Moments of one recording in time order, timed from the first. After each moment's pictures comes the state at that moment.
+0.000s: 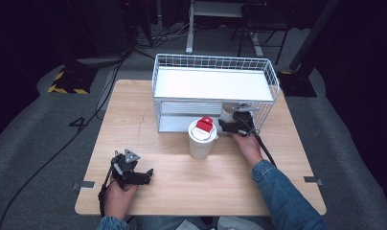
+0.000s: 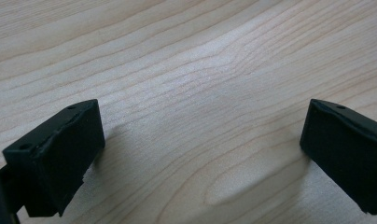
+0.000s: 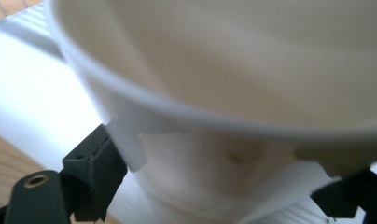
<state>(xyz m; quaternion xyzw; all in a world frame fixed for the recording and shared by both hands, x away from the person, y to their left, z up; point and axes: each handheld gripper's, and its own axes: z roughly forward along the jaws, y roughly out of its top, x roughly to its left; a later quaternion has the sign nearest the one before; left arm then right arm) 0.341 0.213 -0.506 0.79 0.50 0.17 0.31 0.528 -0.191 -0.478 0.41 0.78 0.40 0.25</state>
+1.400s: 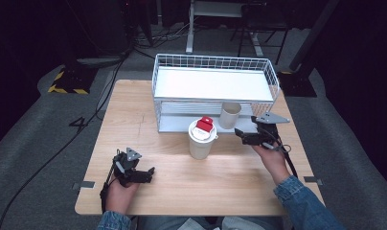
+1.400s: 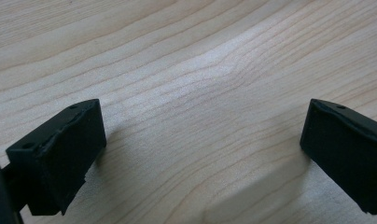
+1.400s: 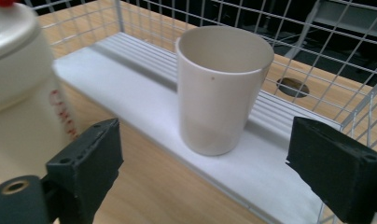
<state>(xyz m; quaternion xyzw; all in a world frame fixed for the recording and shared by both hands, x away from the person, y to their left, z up) 0.347 0.209 -0.506 0.79 0.50 0.18 0.31 0.448 -0.246 -0.426 0.36 0.78 0.46 0.24</state>
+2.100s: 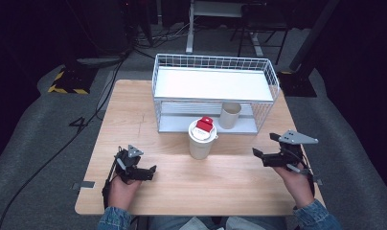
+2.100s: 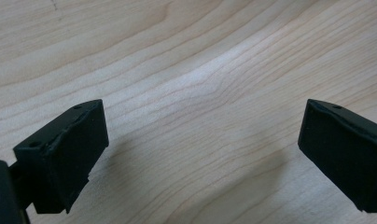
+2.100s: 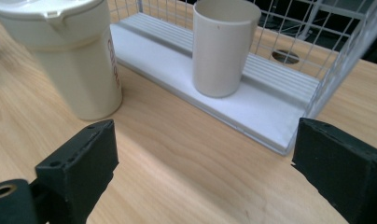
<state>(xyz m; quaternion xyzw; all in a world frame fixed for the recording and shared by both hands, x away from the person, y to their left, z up) 0.352 0.205 -0.496 0.80 0.49 0.16 0.32 0.375 -0.294 -0.415 0.36 0.79 0.45 0.23</state>
